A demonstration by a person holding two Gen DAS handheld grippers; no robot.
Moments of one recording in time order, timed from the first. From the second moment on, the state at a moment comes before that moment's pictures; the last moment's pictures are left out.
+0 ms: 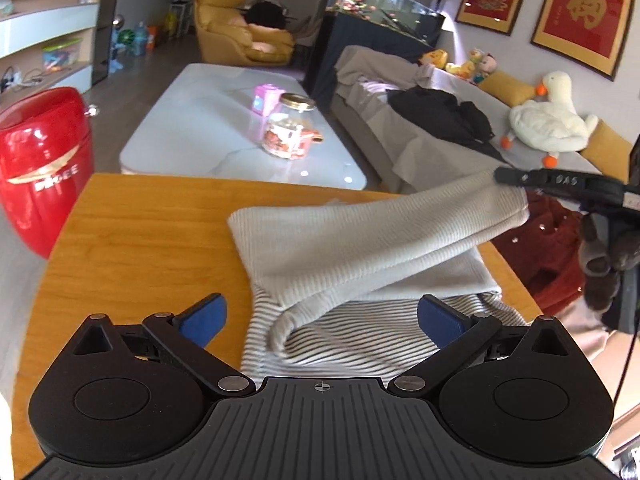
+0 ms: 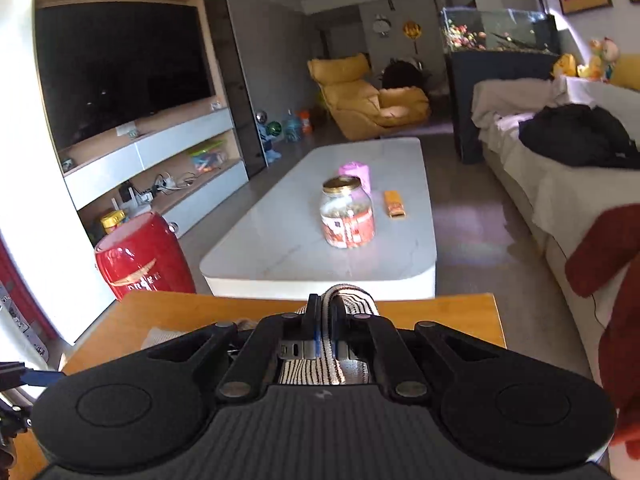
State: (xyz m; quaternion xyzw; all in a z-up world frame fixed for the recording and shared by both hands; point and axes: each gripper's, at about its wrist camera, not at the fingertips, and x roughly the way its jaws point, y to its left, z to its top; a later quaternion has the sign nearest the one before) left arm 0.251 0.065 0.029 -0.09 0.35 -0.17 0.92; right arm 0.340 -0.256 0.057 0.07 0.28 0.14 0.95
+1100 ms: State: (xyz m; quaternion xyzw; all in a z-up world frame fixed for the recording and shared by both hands) left arm 0.305 0.016 -0.037 -0.04 0.32 -0.18 0.93; right arm 0.300 -0.211 -0.028 0.06 0.30 0.15 0.94
